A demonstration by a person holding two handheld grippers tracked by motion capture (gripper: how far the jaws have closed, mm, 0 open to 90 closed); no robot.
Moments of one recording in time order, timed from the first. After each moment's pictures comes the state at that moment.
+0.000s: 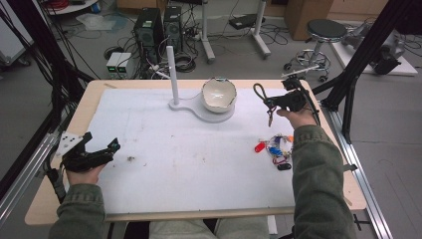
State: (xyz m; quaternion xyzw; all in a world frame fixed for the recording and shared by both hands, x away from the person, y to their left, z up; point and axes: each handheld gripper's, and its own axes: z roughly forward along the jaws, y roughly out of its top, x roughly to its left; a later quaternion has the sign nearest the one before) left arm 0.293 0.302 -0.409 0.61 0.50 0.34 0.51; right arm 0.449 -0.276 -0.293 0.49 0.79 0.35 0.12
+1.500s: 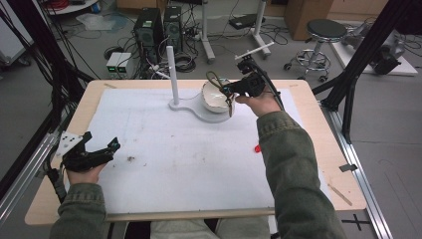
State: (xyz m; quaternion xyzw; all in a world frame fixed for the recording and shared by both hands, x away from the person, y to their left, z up) left arm 0.293 0.302 -0.410 0.60 0.50 0.34 0.52; right arm 0.446 -0.152 -0.238 0.40 0.83 0.38 0.08
